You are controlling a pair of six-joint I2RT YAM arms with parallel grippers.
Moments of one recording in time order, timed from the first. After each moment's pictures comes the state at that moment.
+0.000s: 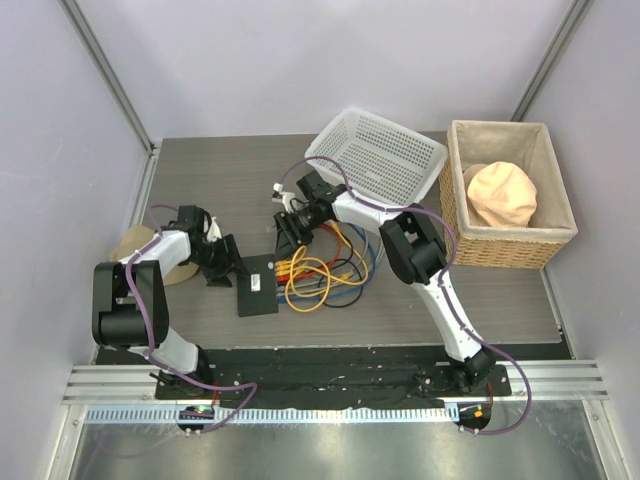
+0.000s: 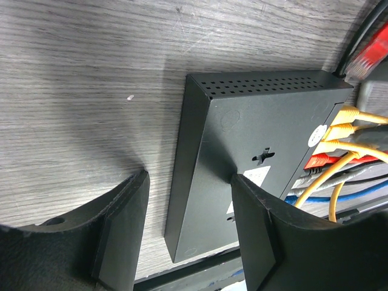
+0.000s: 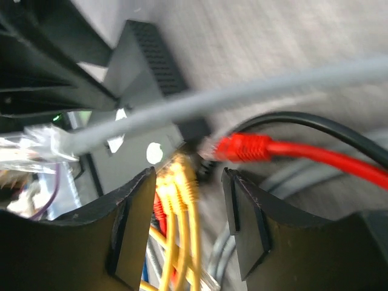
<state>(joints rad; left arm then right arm) 0.03 1.57 0.84 -0.59 0.37 -0.32 0.66 2.45 1.94 -0.53 -0.87 0.13</state>
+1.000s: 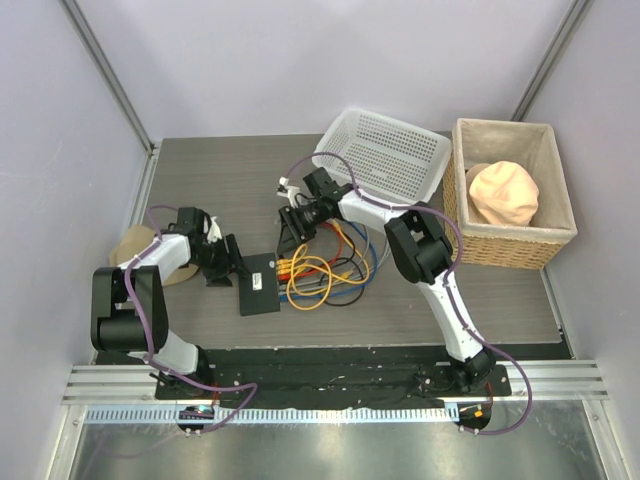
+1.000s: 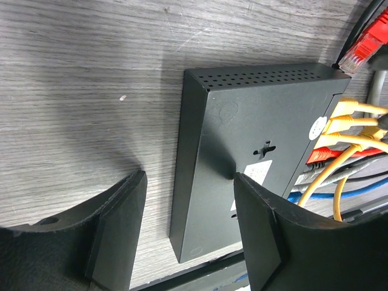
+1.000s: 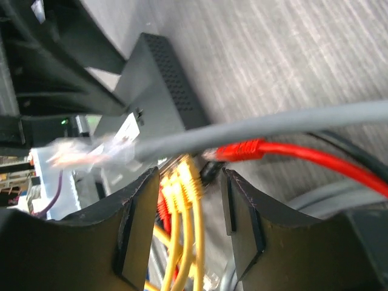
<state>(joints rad) 0.03 1.53 0.81 -0.56 0.39 -0.32 0.64 2.39 1.86 -0.42 -0.89 0.15</state>
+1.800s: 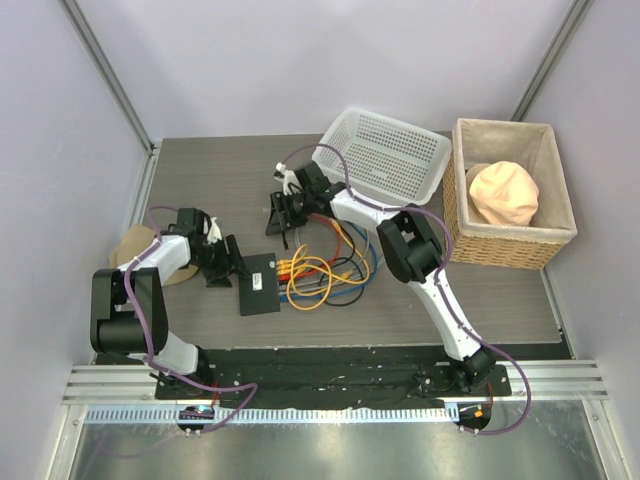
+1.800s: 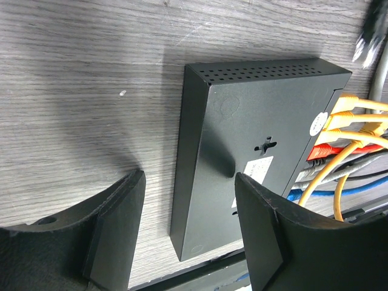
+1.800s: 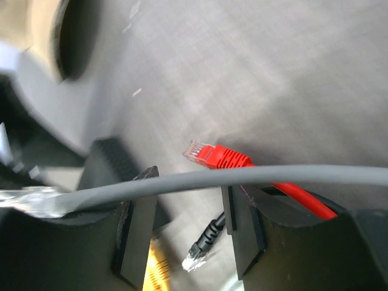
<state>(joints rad) 0.03 1.52 0.80 -0.56 0.39 -0.31 0.66 2.50 2.01 -0.28 -0.63 0.35</state>
